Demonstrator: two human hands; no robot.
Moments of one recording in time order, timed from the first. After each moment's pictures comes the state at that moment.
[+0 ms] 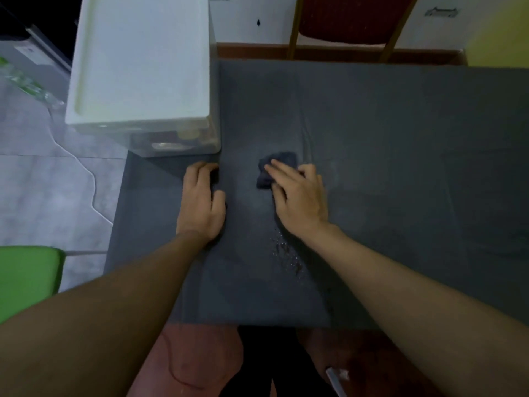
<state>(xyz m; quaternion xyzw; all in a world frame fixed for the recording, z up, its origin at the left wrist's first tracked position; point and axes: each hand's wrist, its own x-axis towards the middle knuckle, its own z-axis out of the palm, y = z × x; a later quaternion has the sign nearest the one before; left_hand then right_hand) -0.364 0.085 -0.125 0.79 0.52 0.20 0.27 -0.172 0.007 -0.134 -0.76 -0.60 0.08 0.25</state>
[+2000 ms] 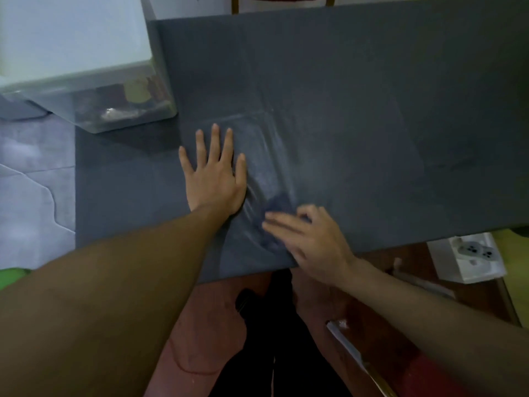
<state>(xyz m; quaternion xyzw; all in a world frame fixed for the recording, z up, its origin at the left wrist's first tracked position) -0.315 0.026 -0.137 0.86 0.49 -0.01 0.12 -0.198 -0.180 -0.141 -0.66 -0.73 0.01 0.20</state>
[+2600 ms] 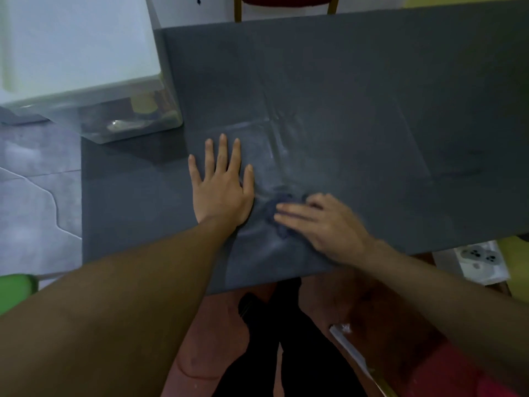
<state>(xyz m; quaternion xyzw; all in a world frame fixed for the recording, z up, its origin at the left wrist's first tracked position) -0.314 0.027 -0.139 0.88 0.47 -0.01 0.11 -0.156 -0.152 -0.136 -0.61 -0.77 -0.02 0.17</state>
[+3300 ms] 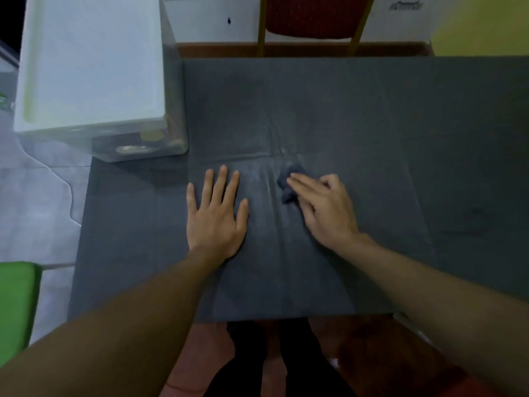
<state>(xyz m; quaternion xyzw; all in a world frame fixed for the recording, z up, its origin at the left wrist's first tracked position) -0.311 0.024 -0.133 0.87 0.48 -0.01 0.09 -0.093 -0.073 -0.138 -0.72 -0.64 0.02 0.25</state>
